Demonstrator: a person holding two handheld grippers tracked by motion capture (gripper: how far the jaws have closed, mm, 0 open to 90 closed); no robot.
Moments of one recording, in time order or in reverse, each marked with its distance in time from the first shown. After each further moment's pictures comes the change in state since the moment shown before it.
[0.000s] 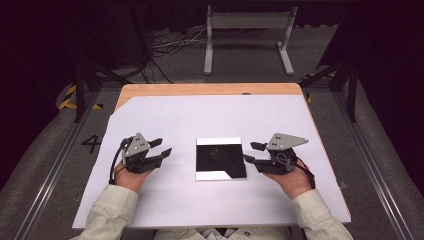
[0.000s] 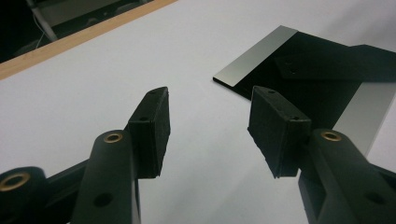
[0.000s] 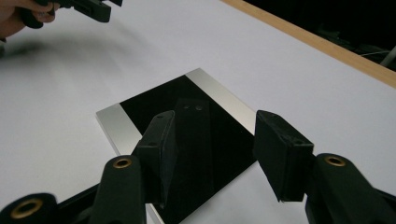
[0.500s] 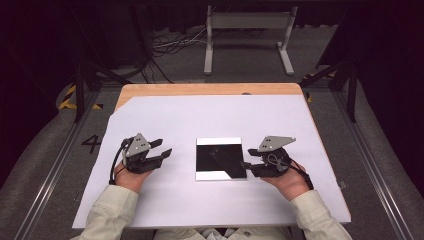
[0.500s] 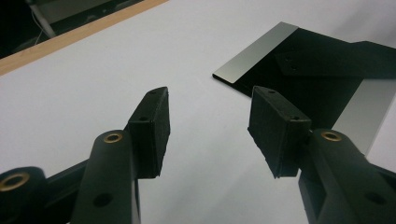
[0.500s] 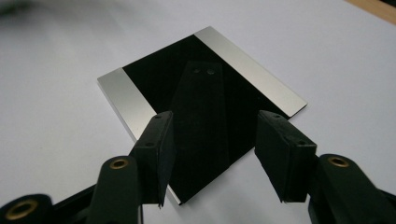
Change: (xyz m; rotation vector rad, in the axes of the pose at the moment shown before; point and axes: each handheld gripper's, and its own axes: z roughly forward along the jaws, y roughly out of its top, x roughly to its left) left arm 0.000 -0.001 0.001 0.010 -0.001 -0.002; right arm 0.005 -0.003 0.015 0.162 0.029 0.017
